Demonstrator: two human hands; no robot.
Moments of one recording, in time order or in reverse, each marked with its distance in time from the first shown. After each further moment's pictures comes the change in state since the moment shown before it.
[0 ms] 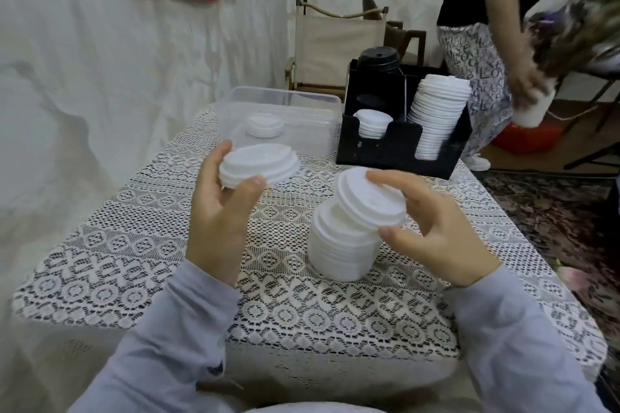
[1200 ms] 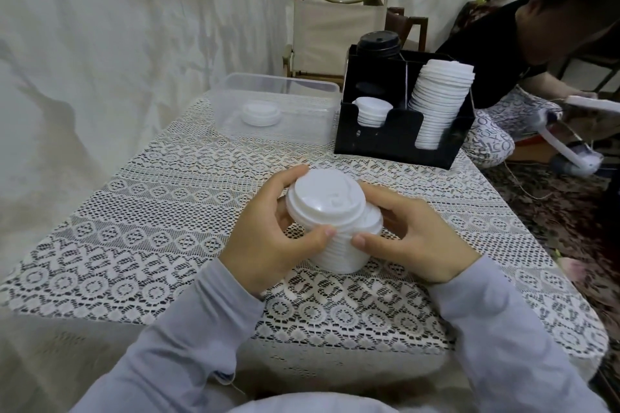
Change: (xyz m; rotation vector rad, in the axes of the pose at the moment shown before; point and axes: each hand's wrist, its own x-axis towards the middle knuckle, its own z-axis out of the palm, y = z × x) left_hand -0.018 -0.026 0.013 0.276 -0.405 -0.074; right_hand -0.002 0.006 0.013 0.006 -0.235 0.142
